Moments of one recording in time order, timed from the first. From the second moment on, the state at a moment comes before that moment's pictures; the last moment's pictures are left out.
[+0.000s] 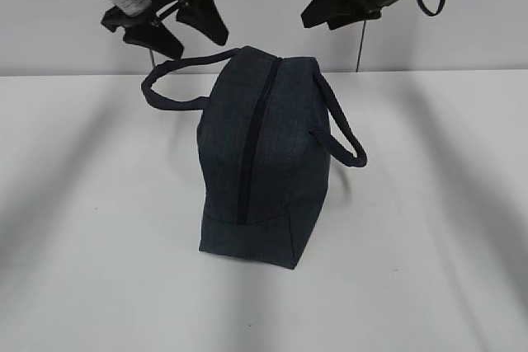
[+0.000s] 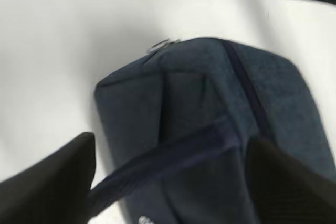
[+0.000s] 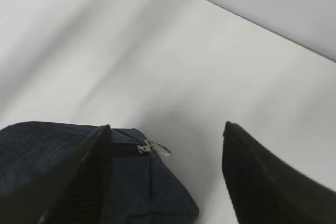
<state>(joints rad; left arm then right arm) -0.25 2.09 -2.01 -0.54 1.15 0.20 0.06 2.45 -2.51 0.68 1.23 -0.64</state>
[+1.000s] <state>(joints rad) -0.26 1.54 -1.53 -0.09 1.25 -0.02 0.06 1.75 -1.68 0.36 1.24 -0.30</state>
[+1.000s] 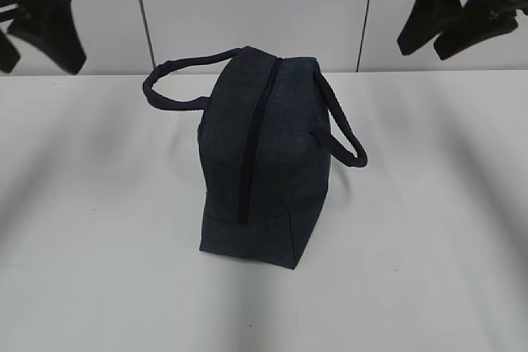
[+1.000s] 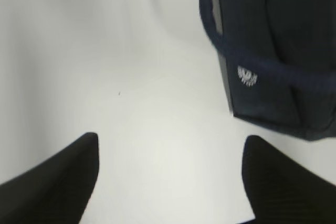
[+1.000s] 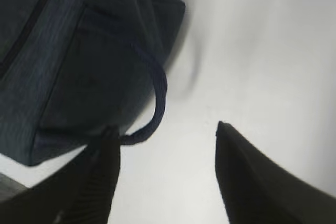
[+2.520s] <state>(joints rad) -0.31 0.28 -0.57 0.06 1.25 -0.08 0.06 0.16 -0.66 -0.04 1.27 -0.03</state>
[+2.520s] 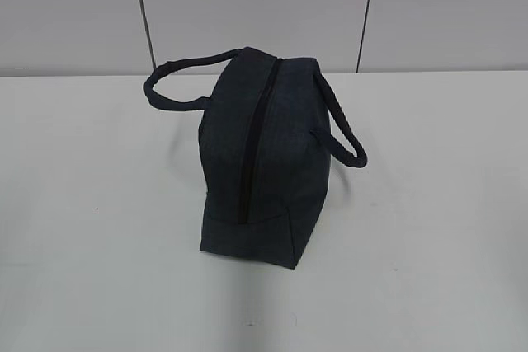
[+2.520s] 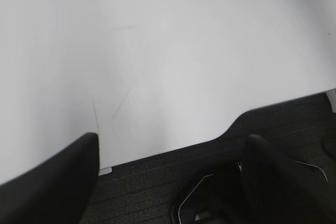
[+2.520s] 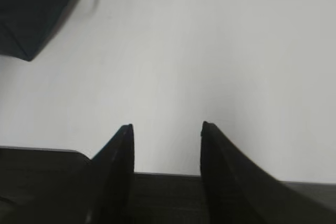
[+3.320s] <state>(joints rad) -0.31 0.26 -0.52 0.07 1.10 -0.08 0.06 0.14 -0.50 -0.06 1.14 -0.04</state>
